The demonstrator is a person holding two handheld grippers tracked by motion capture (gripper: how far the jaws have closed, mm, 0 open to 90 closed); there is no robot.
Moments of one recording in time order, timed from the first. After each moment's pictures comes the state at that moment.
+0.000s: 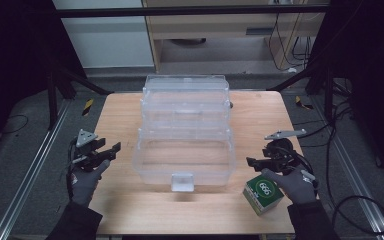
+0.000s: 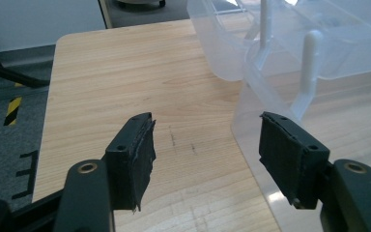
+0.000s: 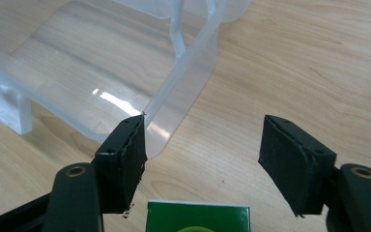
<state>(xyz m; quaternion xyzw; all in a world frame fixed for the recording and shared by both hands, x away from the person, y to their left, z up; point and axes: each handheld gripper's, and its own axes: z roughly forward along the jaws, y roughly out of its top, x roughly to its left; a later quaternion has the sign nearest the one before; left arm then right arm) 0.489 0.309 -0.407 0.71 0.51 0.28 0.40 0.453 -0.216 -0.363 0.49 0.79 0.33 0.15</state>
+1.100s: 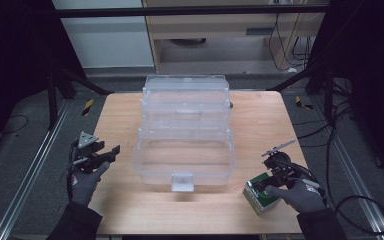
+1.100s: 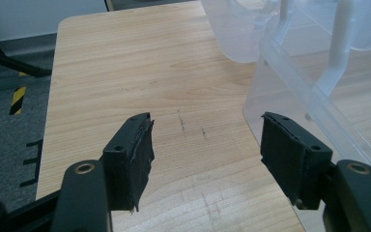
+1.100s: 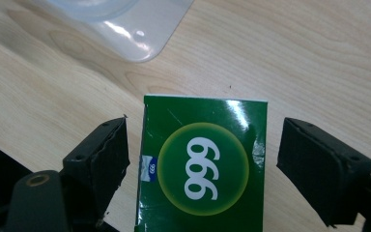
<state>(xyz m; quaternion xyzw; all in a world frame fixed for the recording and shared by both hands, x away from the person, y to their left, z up) 0.492 0.313 -0.419 0.72 0.51 0.27 0.38 0.436 -0.217 -0.385 0.51 0.84 0.19 0.07</state>
